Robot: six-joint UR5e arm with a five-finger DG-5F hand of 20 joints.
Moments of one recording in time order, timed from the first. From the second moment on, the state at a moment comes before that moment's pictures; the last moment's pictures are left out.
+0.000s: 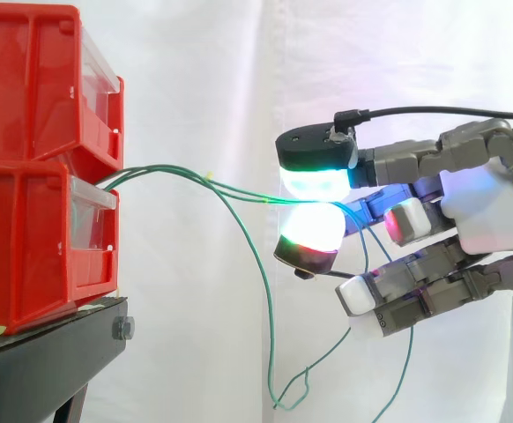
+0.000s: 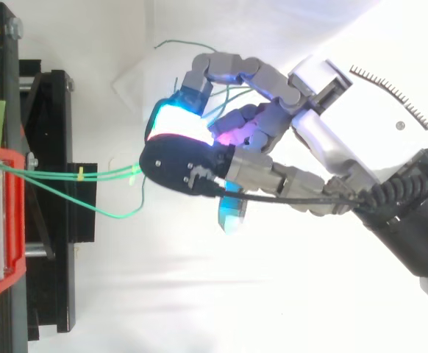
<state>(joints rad) 0.34 -2.31 -1.05 -3.11 -0.47 -0.04</state>
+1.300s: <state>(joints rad) 0.36 -2.31 -1.05 -3.11 -0.41 -0.02</state>
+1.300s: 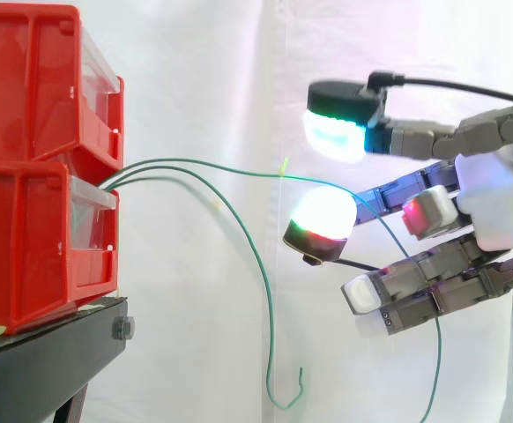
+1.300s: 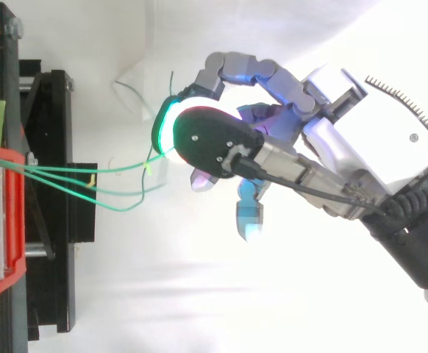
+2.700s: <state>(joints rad) 0.43 -2.31 -1.07 -3.18 -0.45 0.09</state>
